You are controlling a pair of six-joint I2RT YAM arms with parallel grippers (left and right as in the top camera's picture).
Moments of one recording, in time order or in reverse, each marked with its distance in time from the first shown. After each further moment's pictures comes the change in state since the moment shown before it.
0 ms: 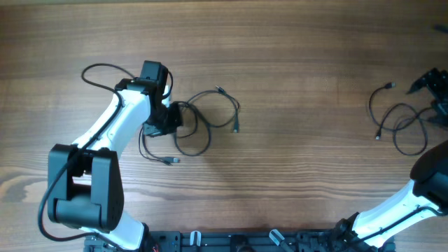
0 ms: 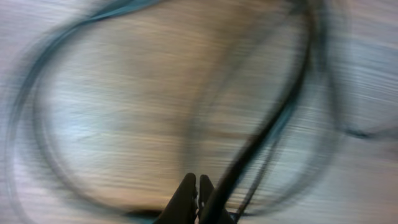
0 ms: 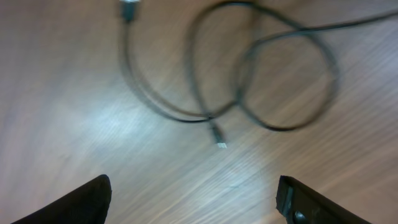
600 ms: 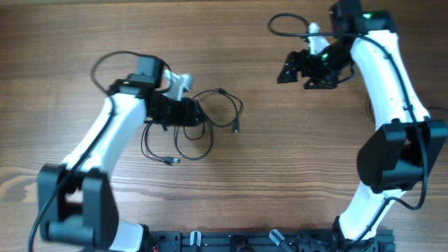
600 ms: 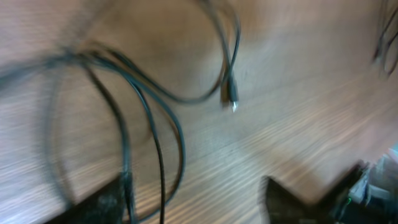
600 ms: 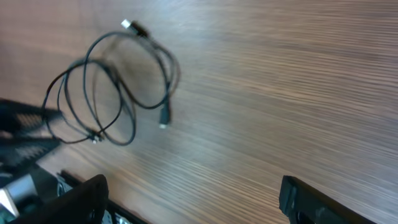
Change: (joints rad) left arm 0.020 -0.124 0.015 0.058 0.389 0.304; right arm 0.735 0.000 -0.002 0.025 -0.307 -0.243
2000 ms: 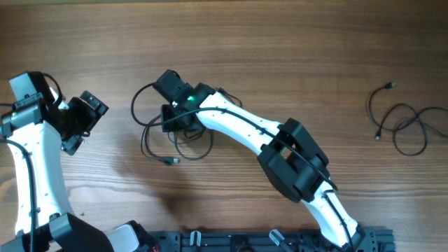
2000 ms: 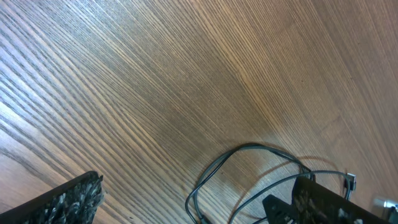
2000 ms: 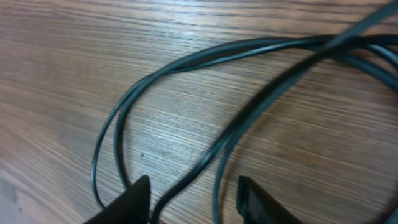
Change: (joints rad) left arm 0.597 -0.189 0.022 -0.162 -0.373 -0.402; right arm 0.774 0.305 -0.003 0.657 0.273 0.753
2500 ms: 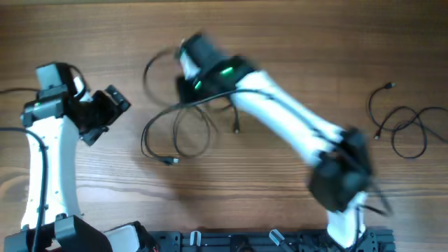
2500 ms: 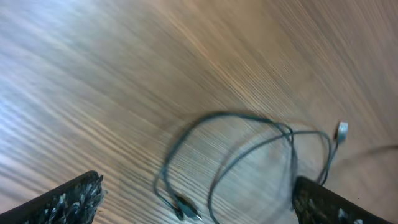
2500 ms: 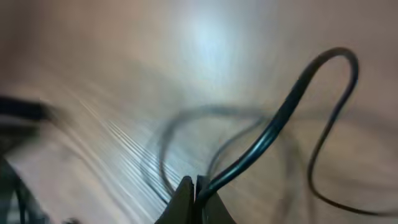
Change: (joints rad) left arm -0.153 0.000 0.000 0.006 0.051 0.000; right arm -0.143 -0.252 0.020 -0.069 -0.075 -0.330
